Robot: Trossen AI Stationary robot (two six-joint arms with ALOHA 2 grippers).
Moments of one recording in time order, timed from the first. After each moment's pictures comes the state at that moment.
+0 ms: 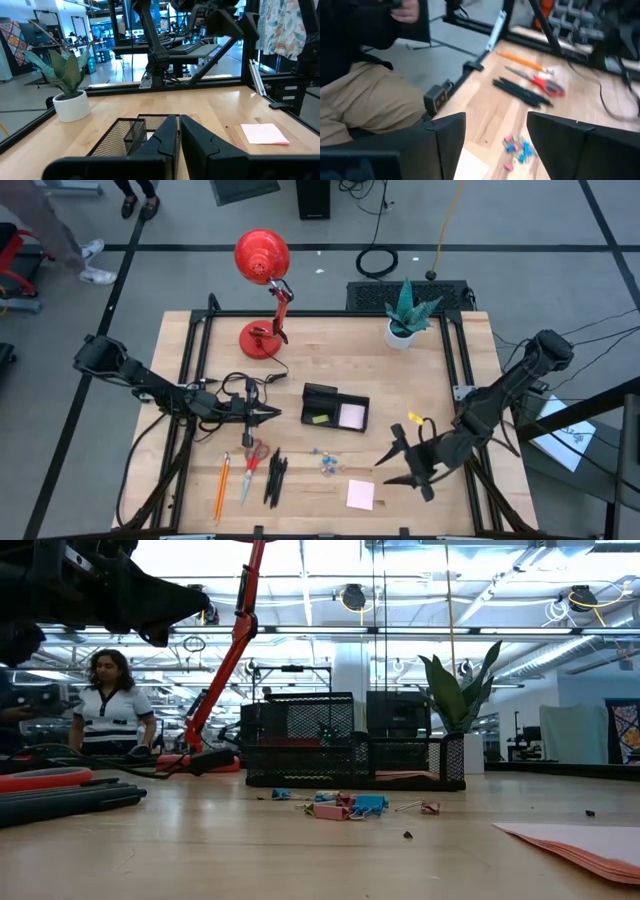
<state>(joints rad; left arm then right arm) -0.35 1.18 0.16 1.04 -0.34 0.07 0.73 1.19 0.74 0.06 0.31 0.02</state>
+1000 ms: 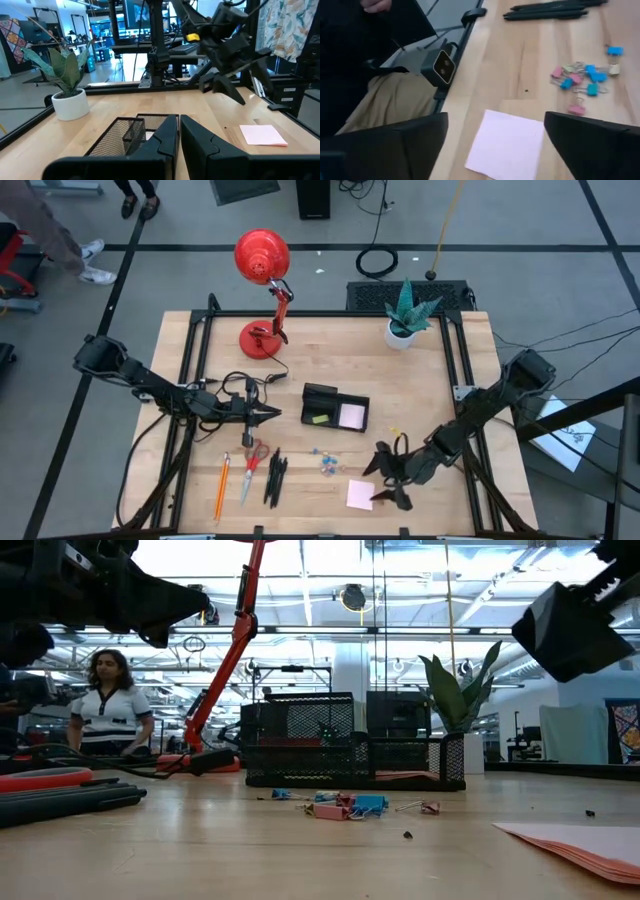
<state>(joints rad) -0.35 1.18 0.16 1.04 -0.34 0.05 0.70 1.56 0.65 0.36 0.20 0.55</state>
